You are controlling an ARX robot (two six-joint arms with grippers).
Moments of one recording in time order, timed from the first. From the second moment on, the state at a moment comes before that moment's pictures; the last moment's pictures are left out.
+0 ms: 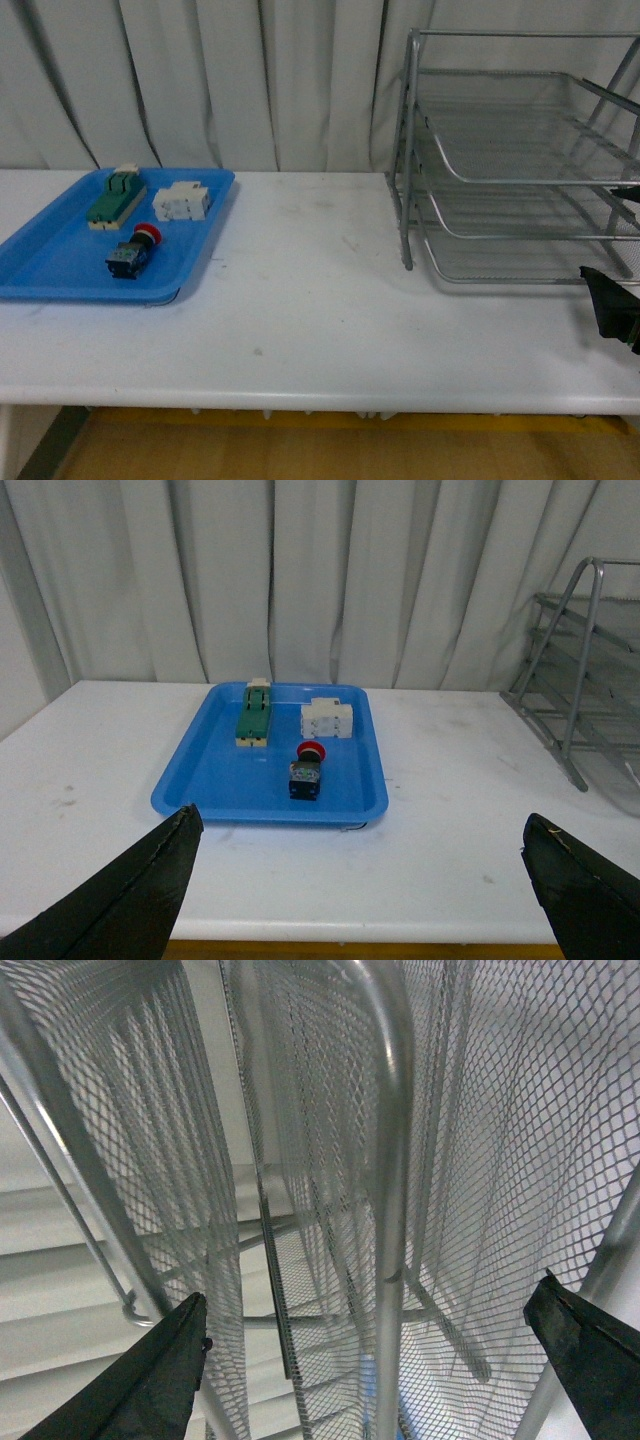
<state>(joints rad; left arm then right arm) 0.00 0.01 0.01 0.00 0.00 -0.01 -0.10 2.30 0.86 1.29 -0.22 1.60</state>
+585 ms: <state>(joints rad) 0.00 0.01 0.01 0.00 0.00 -0.01 -0.10 2.36 0.97 1.28 -0.24 1.47</state>
